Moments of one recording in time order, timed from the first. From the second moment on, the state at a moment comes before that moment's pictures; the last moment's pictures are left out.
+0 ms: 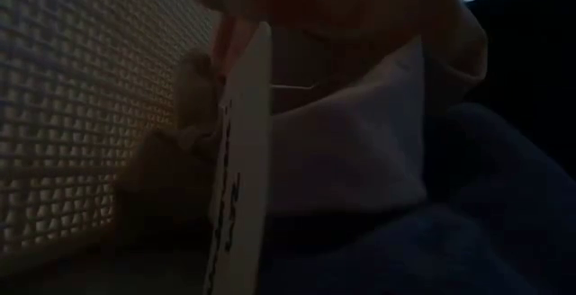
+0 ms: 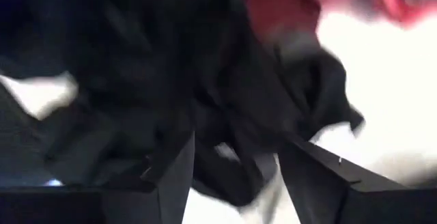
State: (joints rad) left arm -0.10 1.07 0.70 0.27 -0.33 0.53; right arm 0.64 1.51 1.24 -1.21 0.02 1.13
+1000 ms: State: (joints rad) left arm -0.10 1.07 0.70 0.27 -0.33 0.53; right arm 0.92 1.51 0.73 -0.94 -0.12 1.37
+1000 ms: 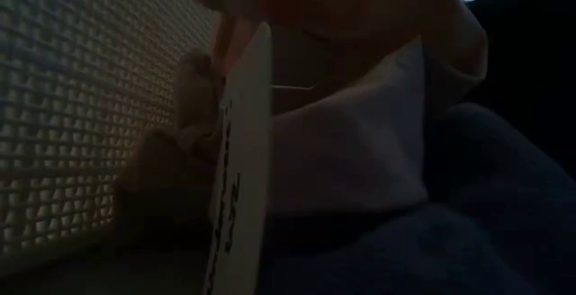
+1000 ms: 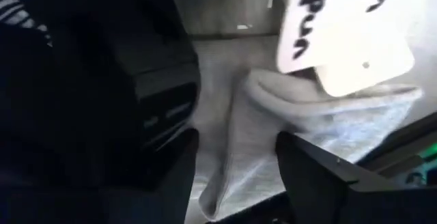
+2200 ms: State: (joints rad) left arm -0.10 1.07 0.70 0.27 -0.33 0.53; right arm 0.74 1.37 1.30 -1.44 0.31 1.21
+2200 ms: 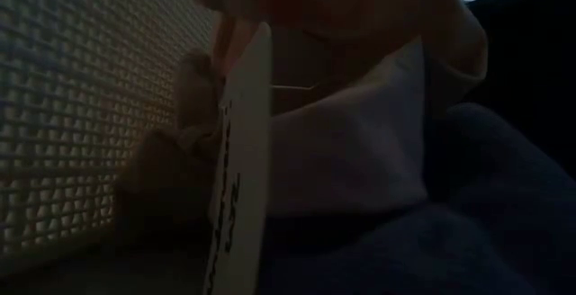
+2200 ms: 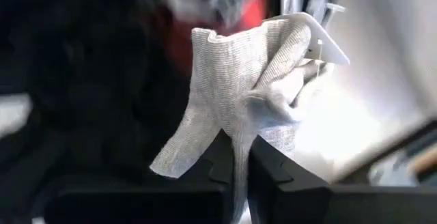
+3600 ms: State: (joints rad) left arm -0.10 1.07 0.70 0.27 -0.33 0.53; right arm -0.28 1.37 1.56 -1.46 0.84 0.57
